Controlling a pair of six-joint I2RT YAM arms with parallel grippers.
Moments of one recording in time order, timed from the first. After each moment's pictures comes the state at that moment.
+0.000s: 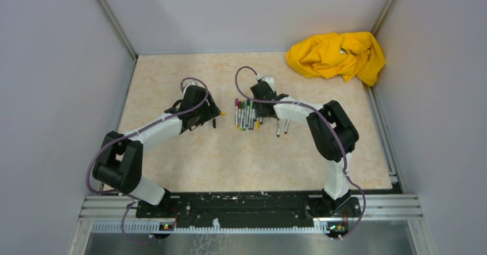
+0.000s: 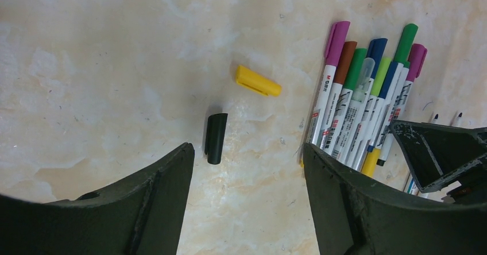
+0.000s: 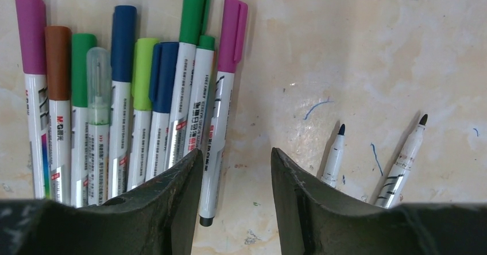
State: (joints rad) left arm -0.44 1.52 0.88 -0.13 -0.17 -0.77; right arm 0.63 1.92 1.25 -0.26 0.34 0.40
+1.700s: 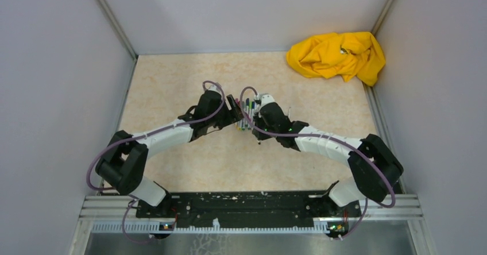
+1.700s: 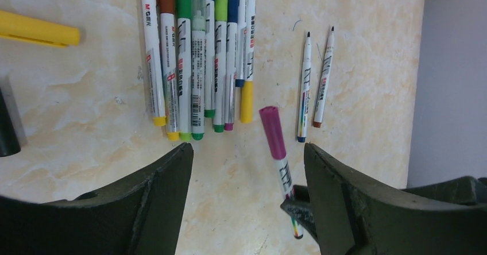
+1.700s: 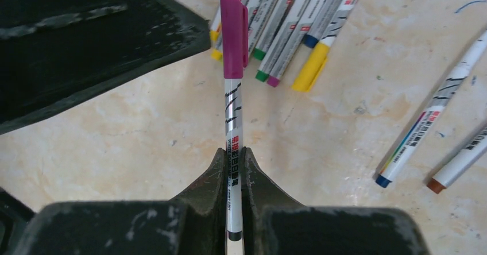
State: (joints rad) left arm -0.63 1.53 0.85 0.09 0.02 -0.87; right arm 0.77 1.43 0.81 -0.07 0.09 0.41
